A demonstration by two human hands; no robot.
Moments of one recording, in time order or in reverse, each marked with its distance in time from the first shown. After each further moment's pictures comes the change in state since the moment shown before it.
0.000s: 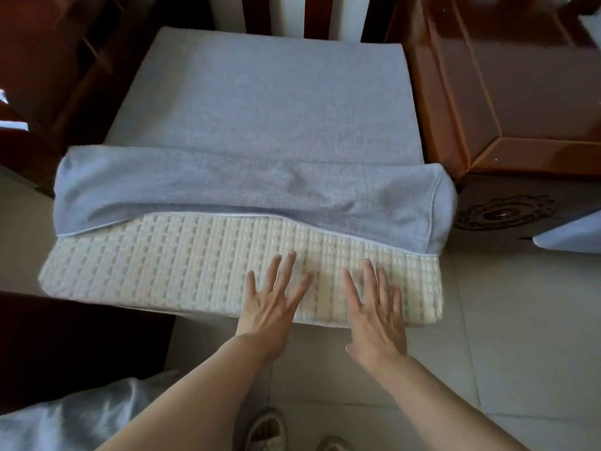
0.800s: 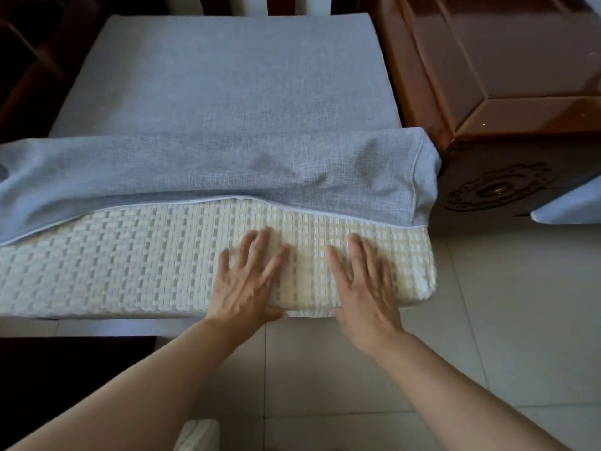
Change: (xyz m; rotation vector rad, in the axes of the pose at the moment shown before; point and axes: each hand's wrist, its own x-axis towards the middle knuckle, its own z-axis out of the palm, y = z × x) left_hand 0.058 -0.018 0.012 -0.004 0.260 0.071; right_hand 0.050 0.026 0.036 0.035 0.363 -0.066
